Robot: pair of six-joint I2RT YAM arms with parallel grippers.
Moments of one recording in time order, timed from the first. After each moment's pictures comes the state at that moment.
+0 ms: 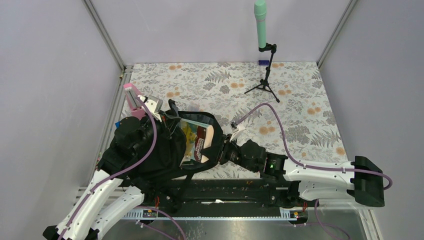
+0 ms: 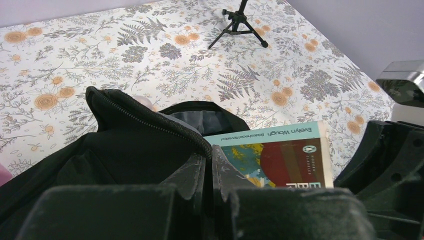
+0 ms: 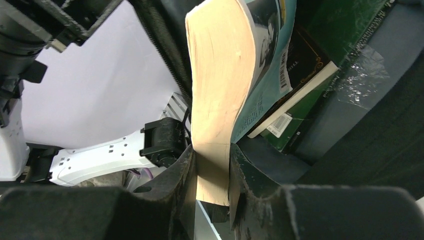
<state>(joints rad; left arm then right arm) -0.52 0.61 0.82 -0.37 0.12 -0.21 1.26 1.09 0.61 0.33 0.24 0.88</state>
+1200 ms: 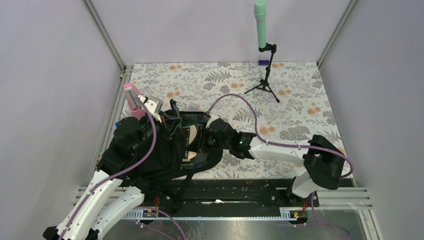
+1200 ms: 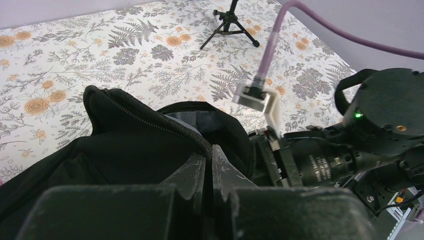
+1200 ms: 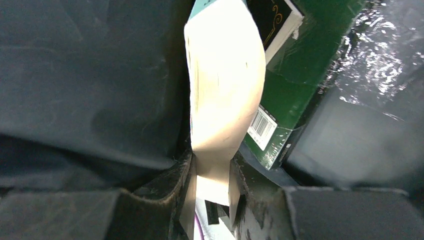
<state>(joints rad) -0.52 0.60 0.82 -0.37 0.16 -0.21 1.08 1.53 0.94 0.09 -0.10 1.02</state>
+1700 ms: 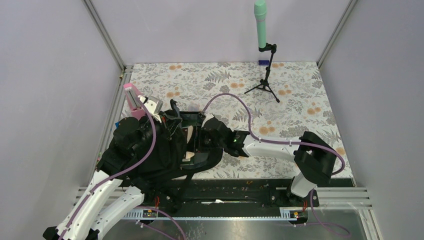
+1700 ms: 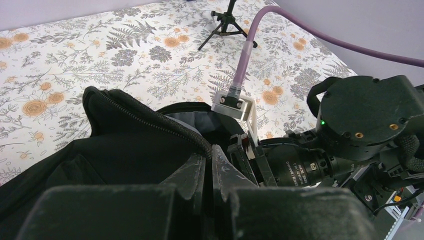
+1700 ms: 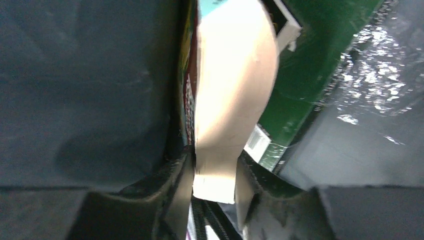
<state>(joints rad) -0.52 0.60 0.82 -0.36 0.17 -0.21 1.08 1.64 1.01 0.09 -0.12 0.98</state>
